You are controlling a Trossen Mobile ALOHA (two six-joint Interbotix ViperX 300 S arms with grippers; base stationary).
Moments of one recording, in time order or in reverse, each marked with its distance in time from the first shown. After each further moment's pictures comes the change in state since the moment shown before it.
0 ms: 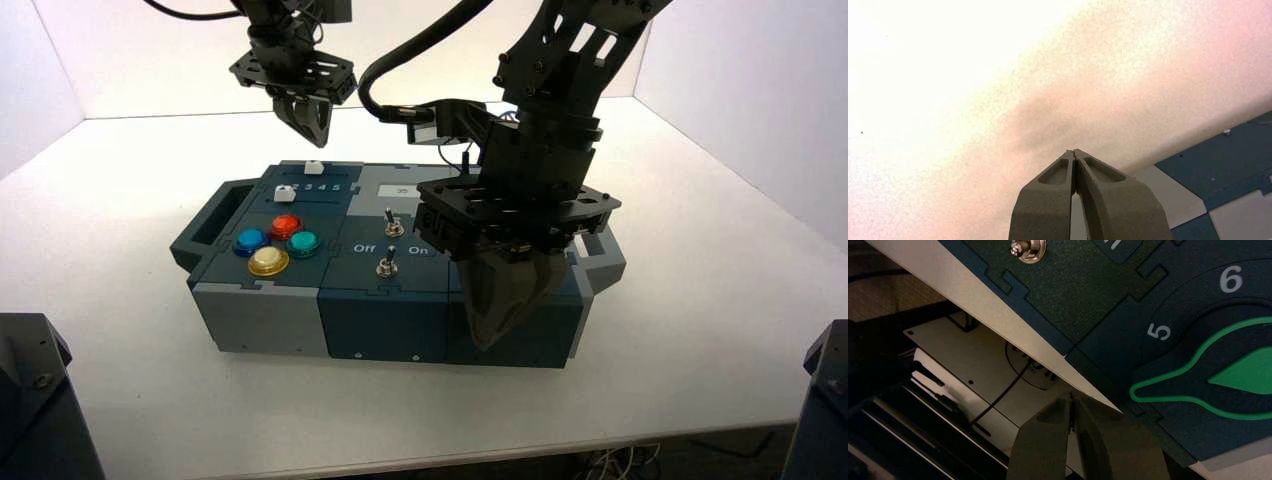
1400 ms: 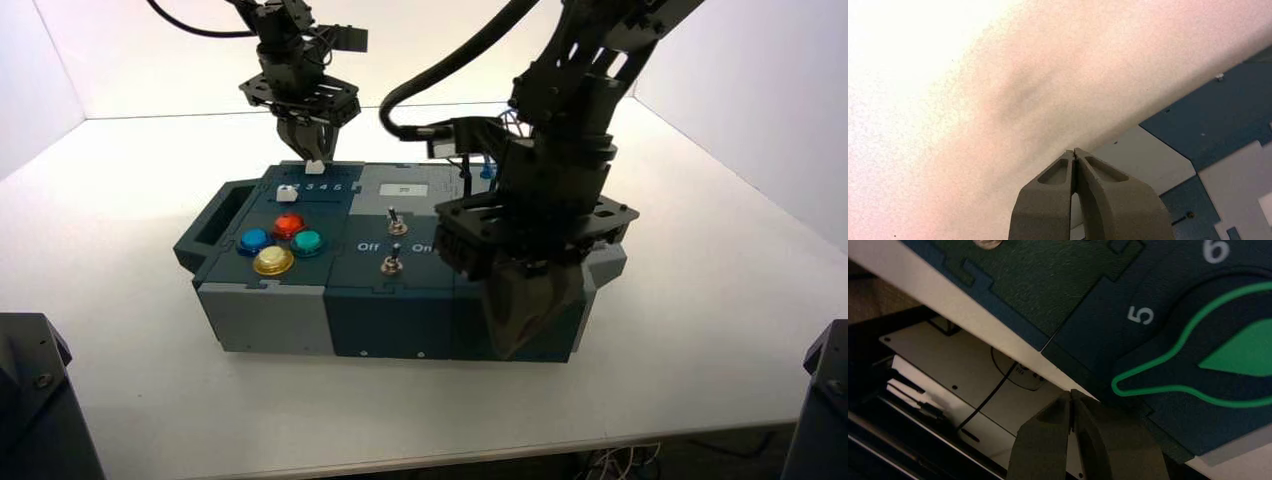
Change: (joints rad) left arm -0.035 0.032 0.000 -0.025 0.104 0.089; right arm -0.034 0.011 0.038 -0.064 -0.043 0.077
